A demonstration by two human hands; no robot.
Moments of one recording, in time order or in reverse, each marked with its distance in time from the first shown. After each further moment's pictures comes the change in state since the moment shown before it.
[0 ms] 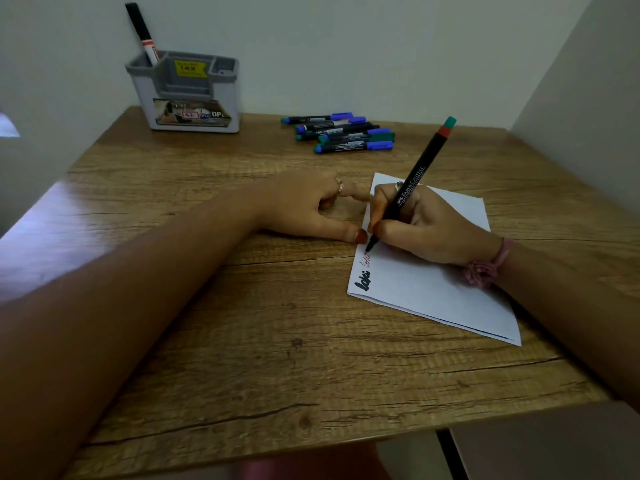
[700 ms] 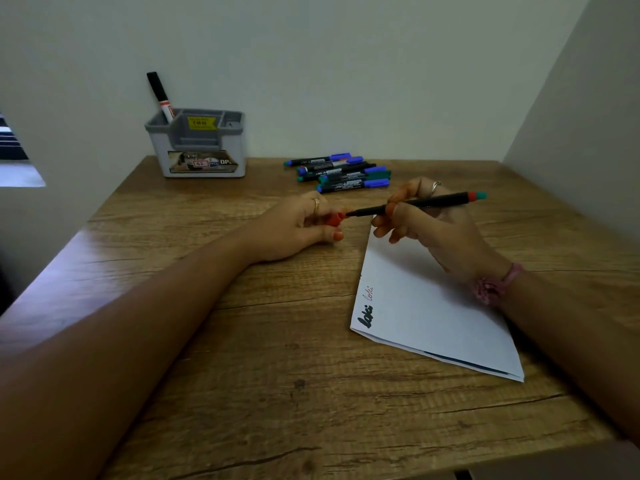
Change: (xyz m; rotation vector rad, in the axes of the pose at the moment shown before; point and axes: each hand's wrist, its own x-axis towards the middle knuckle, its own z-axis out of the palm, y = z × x) left_hand -0.006 -0.013 -0.002 -0.350 0.254 -0.057; right_hand 0.007 -0.011 -0.015 0.272 0.407 -0.023
